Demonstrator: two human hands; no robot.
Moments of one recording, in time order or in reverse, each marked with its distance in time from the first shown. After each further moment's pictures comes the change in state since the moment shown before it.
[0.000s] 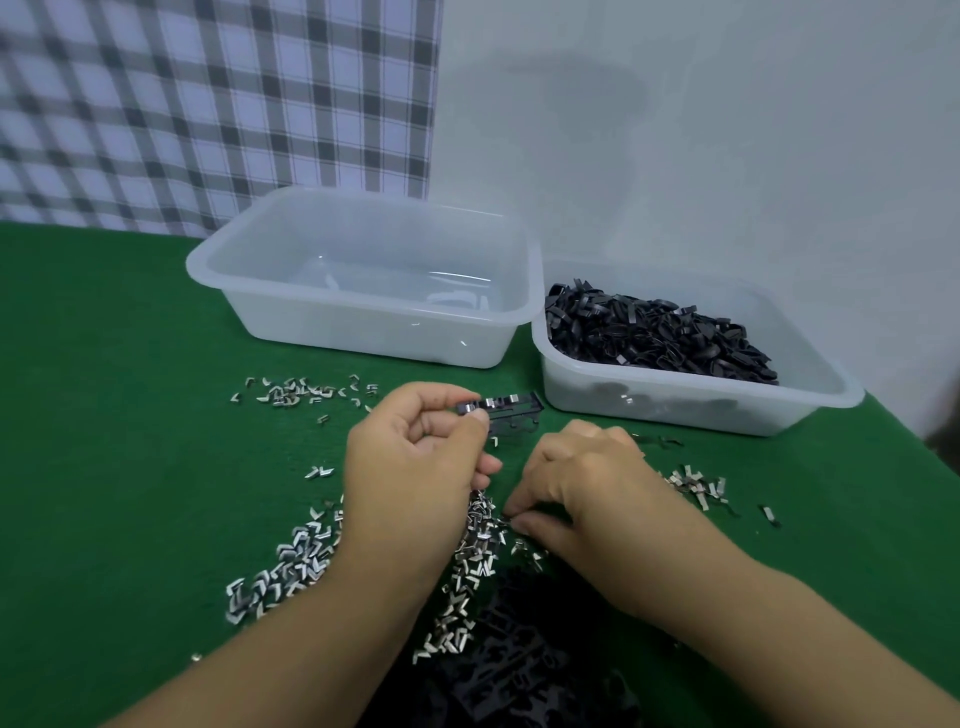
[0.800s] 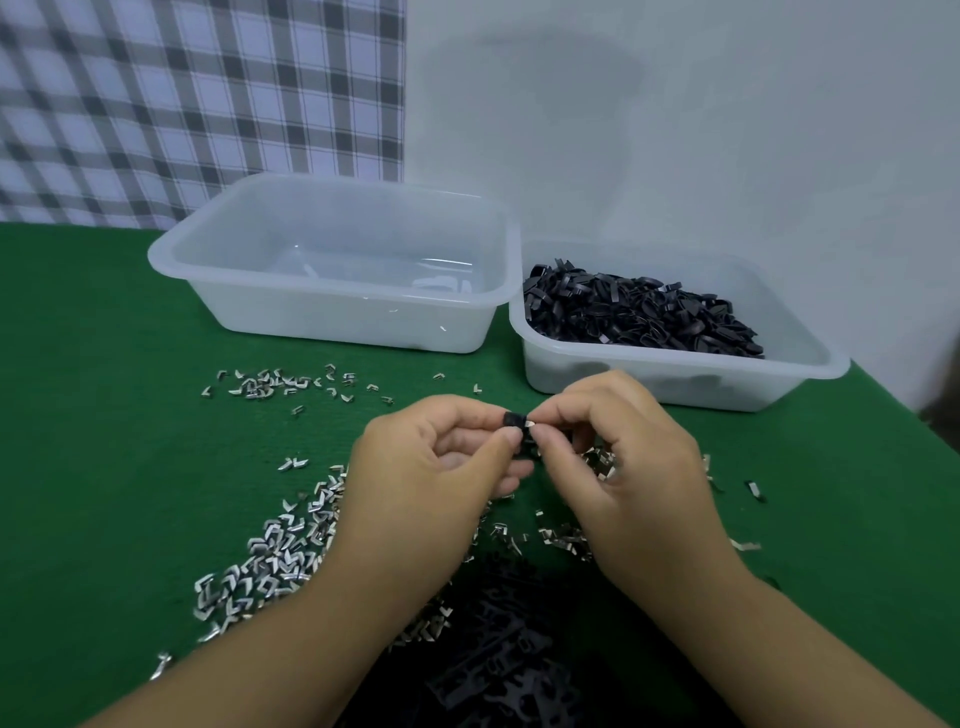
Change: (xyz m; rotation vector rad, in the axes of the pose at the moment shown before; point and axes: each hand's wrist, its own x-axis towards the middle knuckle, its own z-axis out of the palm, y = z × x) left_hand -0.014 0.003 0.009 0.012 -0.223 -0.040; right_hand -0.013 0.015 0.017 0.310 0.650 0.038
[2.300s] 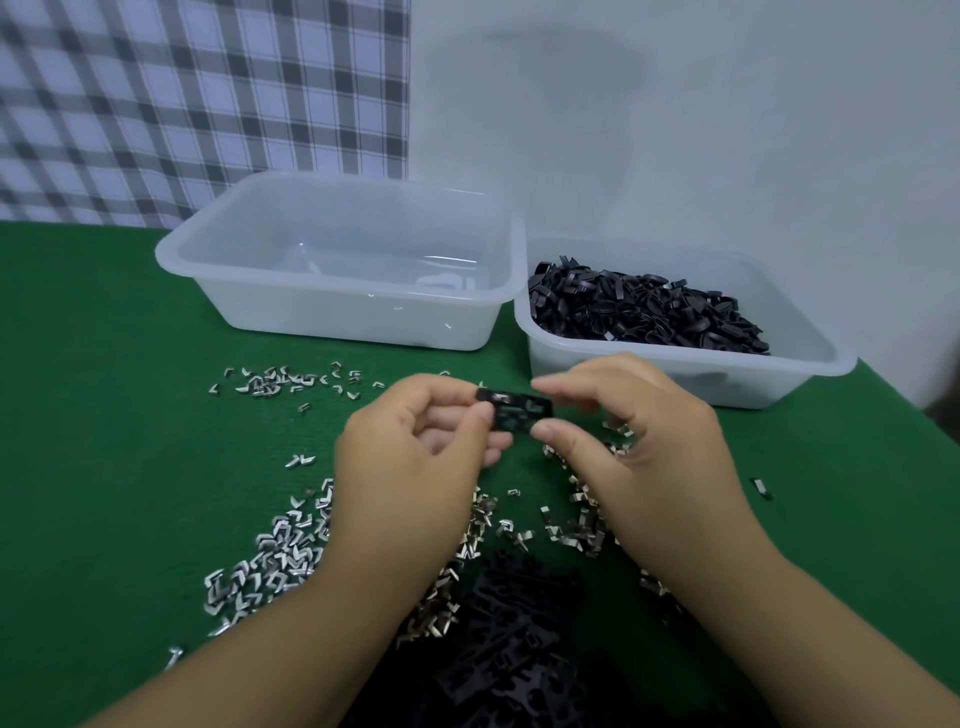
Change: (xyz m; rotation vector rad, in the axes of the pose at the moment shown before) left_hand 0.004 -0.002 -0.004 0.078 0.148 0.087; right_hand 0.010 -0.005 -0.013 -0.015 -0.082 0.074
